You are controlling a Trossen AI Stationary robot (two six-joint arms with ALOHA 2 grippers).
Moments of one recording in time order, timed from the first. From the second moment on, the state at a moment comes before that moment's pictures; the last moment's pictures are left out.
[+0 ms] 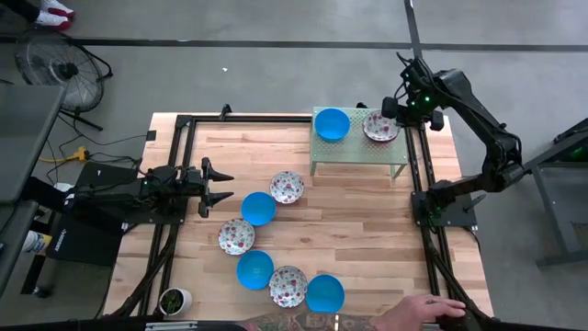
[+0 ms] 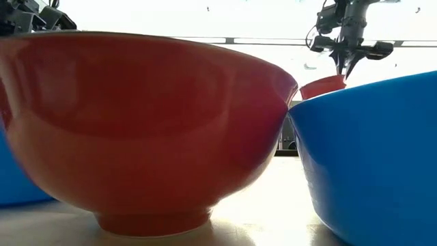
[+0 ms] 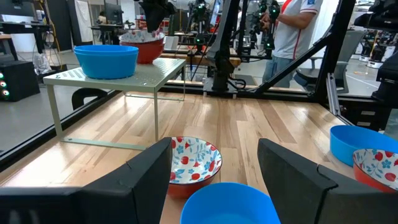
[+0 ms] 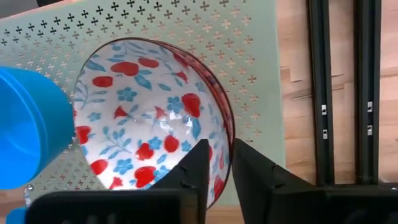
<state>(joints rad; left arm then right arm) 0.07 0.02 0.01 0.00 -0.01 -0.05 -1.05 1.36 1.42 -1.39 -0.12 0.73</state>
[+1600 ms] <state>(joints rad) 0.07 0.02 0.01 0.00 -0.01 -0.05 -0.54 0.82 0.82 -0.82 0.49 0.98</state>
